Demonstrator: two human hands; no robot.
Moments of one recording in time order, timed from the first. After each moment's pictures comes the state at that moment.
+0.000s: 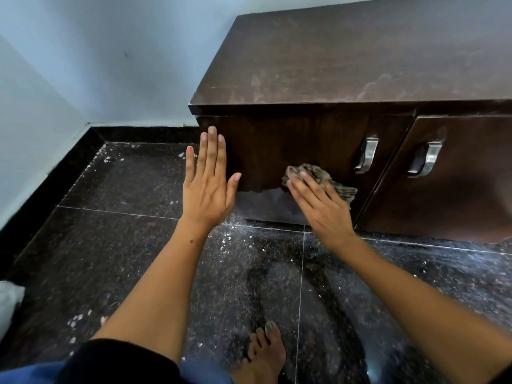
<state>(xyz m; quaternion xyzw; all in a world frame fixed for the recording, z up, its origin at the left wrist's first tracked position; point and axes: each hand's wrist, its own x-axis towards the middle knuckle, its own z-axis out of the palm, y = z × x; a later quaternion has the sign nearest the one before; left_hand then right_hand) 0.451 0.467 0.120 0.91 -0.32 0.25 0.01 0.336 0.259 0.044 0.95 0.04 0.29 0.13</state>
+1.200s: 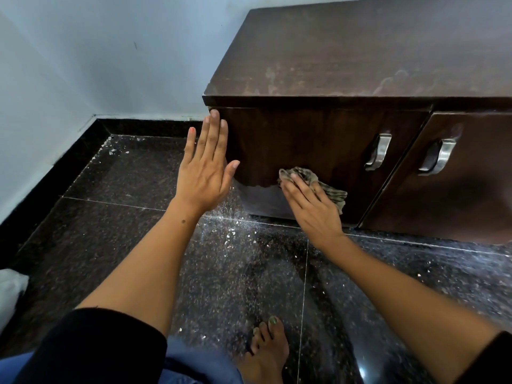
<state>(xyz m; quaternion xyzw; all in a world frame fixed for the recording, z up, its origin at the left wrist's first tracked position) 0.472 0.486 0.133 0.89 -0.36 0.27 -0.02 0.345 0.289 0.035 0.97 0.05 0.19 0.16</state>
